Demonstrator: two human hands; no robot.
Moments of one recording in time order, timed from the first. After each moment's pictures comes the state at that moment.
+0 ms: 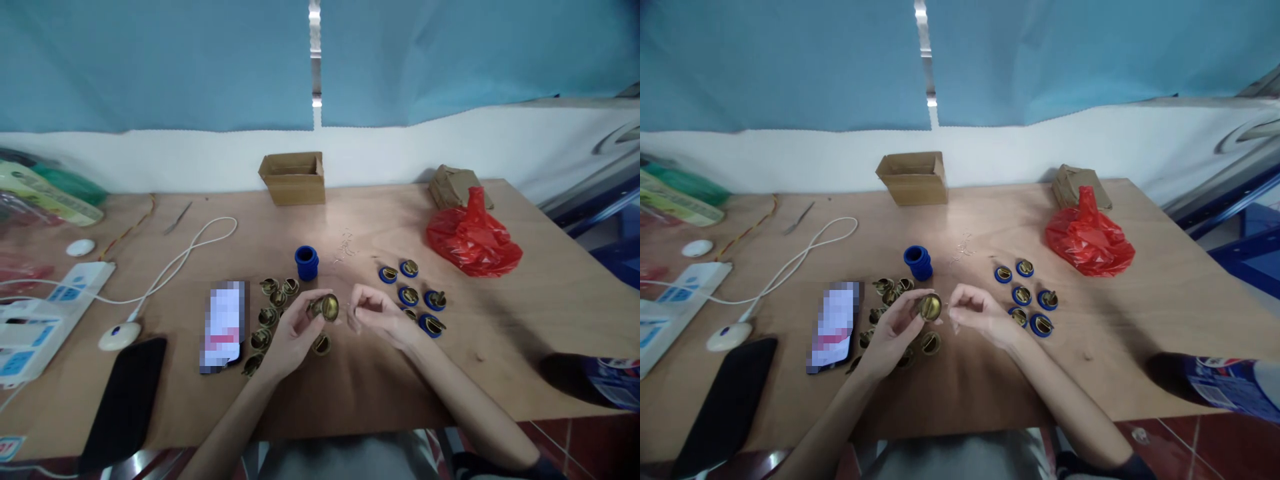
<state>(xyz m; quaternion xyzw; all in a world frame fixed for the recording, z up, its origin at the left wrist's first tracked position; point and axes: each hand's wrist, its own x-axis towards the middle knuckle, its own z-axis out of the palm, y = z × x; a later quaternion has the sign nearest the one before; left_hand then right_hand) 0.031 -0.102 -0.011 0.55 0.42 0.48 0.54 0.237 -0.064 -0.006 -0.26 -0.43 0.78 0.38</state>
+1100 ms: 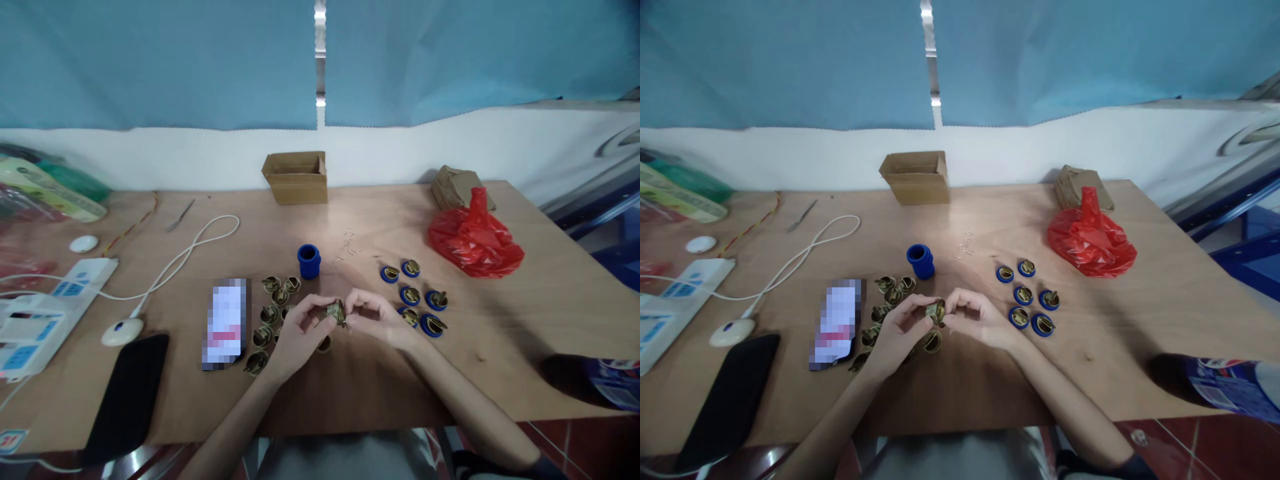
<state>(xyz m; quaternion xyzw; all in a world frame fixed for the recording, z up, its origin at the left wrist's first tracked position) 0.037 -0.102 -0.022 0.52 0.43 0.53 0.52 0.236 -0.068 -0.011 -0.27 -0.57 0.70 0.34</state>
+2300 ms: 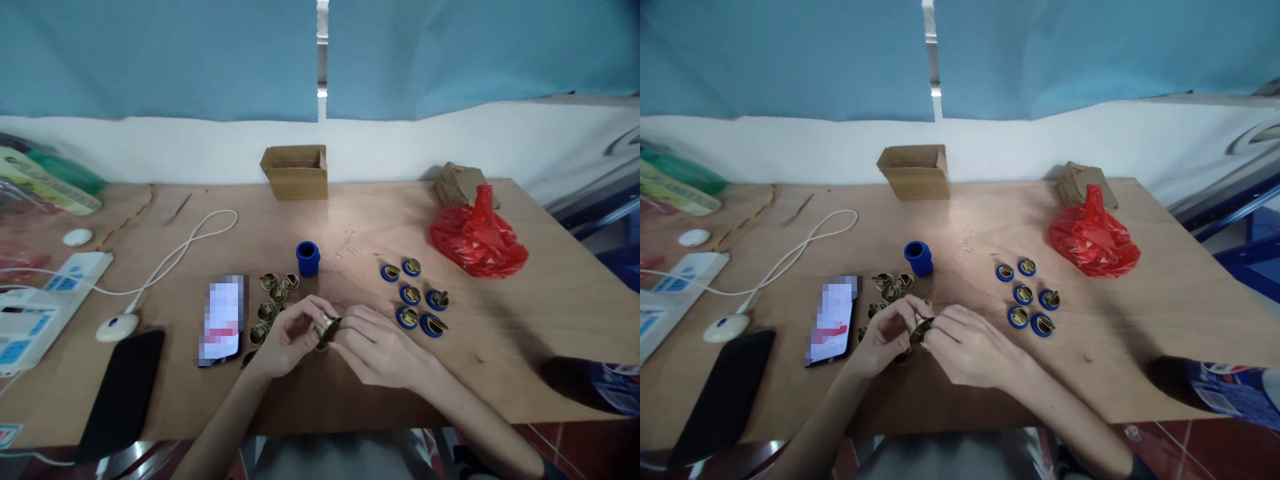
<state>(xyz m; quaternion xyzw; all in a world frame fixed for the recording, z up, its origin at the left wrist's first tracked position) 0.017 -0.102 -0.014 0.56 0.23 0.50 0.62 0.224 -0.096 0.032 -0.23 -0.92 0.11 0.30</state>
